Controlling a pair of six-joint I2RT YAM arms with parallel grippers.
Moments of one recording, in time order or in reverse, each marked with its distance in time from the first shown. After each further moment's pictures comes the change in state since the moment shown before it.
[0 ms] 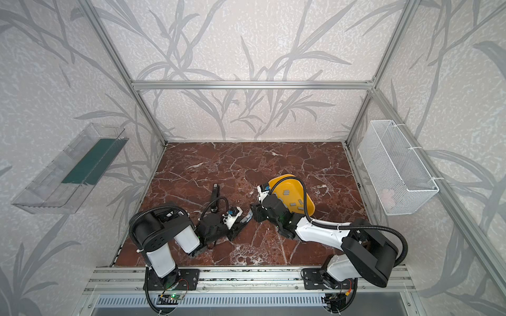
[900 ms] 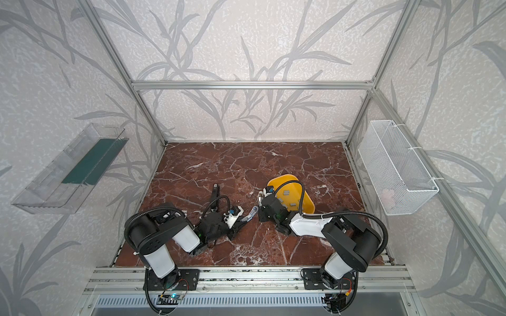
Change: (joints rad) left arm 0.000 -0.035 0.024 -0.082 0.013 0.019; right arm -0.061 0.181 0.016 -0.031 0.008 0.117
